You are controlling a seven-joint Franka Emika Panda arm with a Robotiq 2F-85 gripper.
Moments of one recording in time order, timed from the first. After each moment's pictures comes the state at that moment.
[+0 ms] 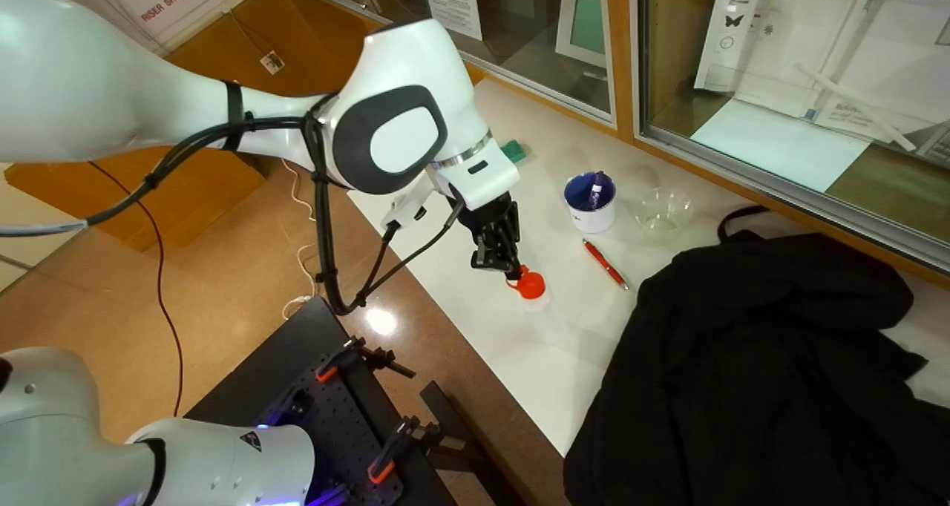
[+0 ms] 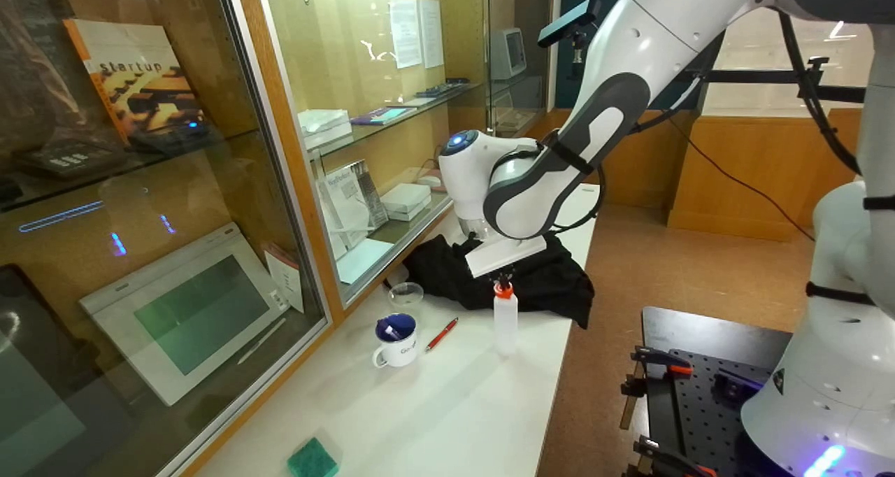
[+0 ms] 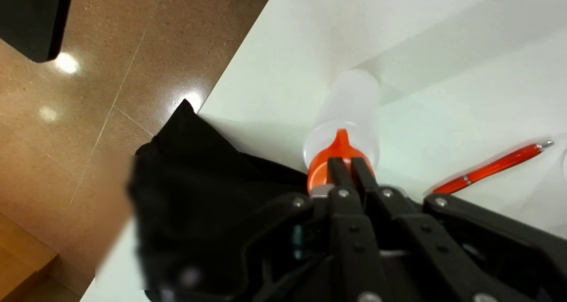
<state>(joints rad) 0.00 0.20 -0.13 -2.27 -0.35 2.33 1.10</state>
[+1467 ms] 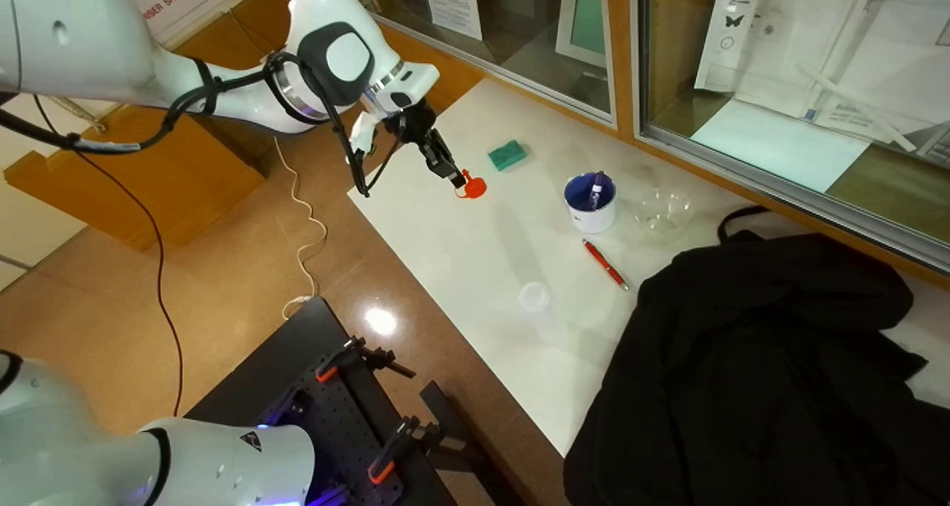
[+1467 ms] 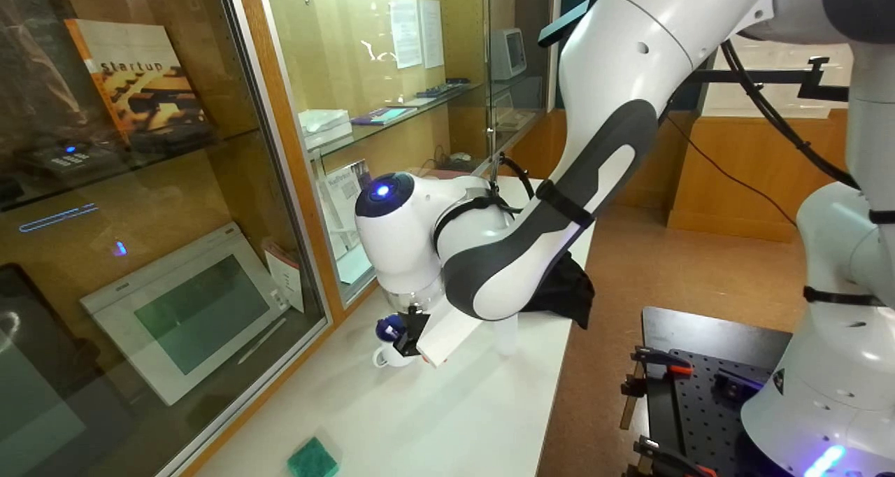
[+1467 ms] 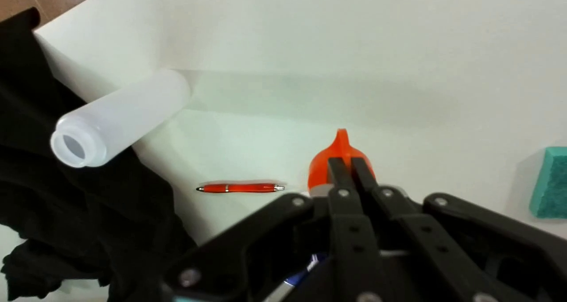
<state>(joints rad) 0.21 0.31 0.04 -2.10 -0.43 2.33 1.00</state>
